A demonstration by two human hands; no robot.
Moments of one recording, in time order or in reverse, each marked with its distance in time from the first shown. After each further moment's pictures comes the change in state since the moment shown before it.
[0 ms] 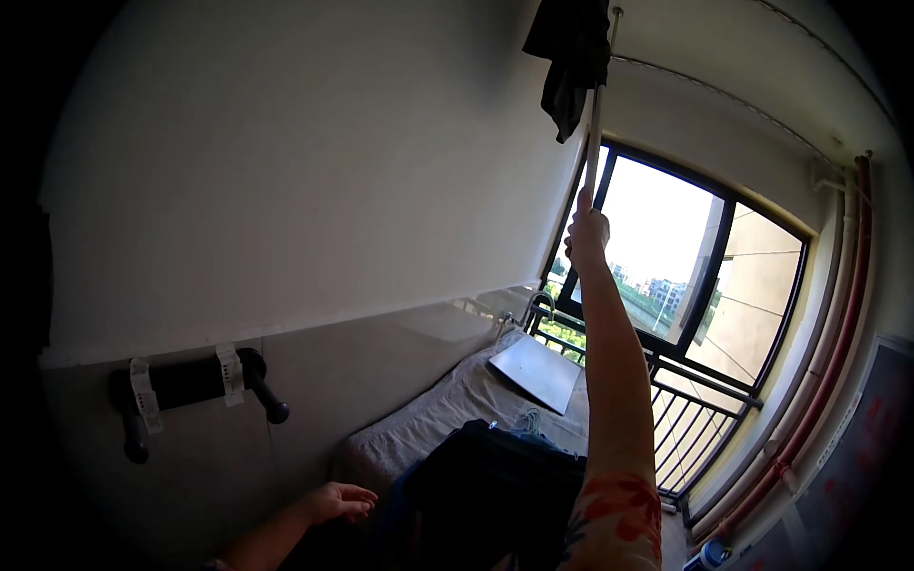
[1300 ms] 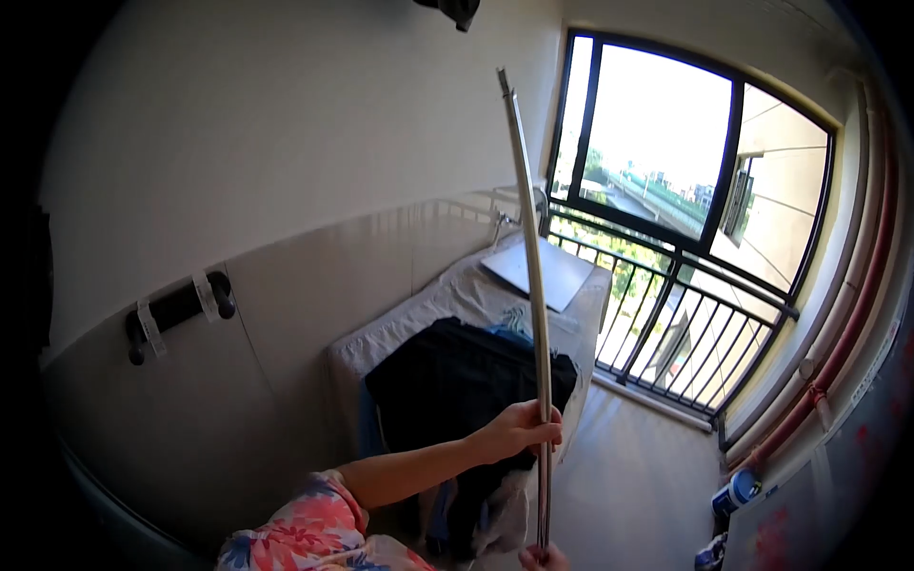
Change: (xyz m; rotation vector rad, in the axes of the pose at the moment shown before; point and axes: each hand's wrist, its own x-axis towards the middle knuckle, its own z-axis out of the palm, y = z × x) left_hand 0.127 0.107 0.392 -0.148 -0.424 0.378; right_hand -0.551 0.218 -0.416 -0.114 -0.357 0.665
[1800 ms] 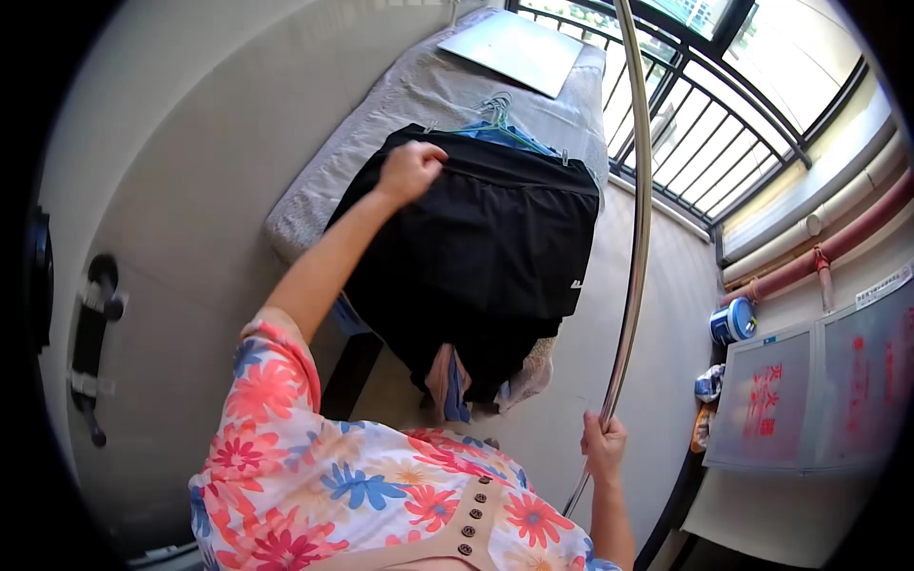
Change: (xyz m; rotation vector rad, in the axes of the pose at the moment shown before) left_hand 0.063 -0.069 -0.271 1.221 0.492 -0.043; right_hand 0.044 -0.040 0.002 0.122 0.402 0.423
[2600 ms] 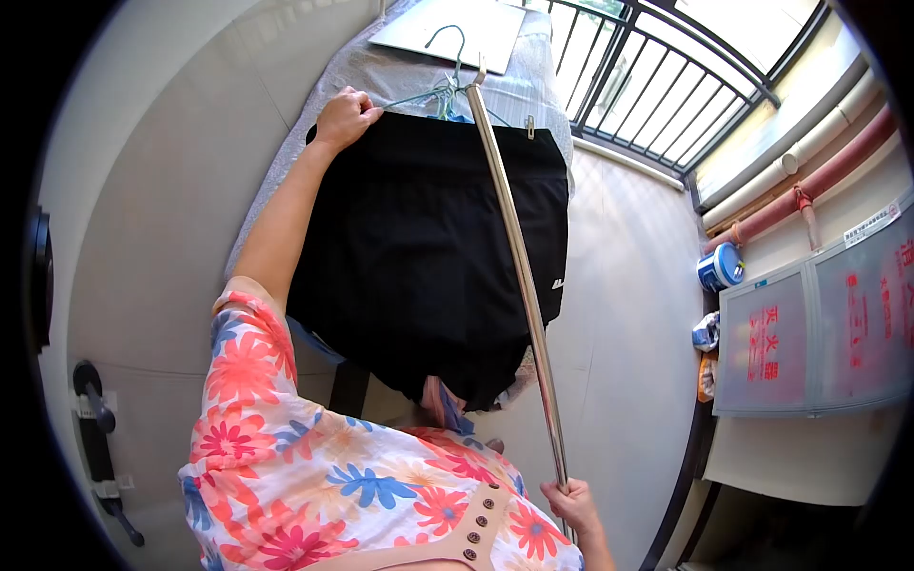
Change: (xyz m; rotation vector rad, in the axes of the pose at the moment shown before) left_hand 0.123 -0.058 0.006 0.279 -0.029 0.097; right_hand -0.092 0.020 0.015 -0.022 -0.176 0.471
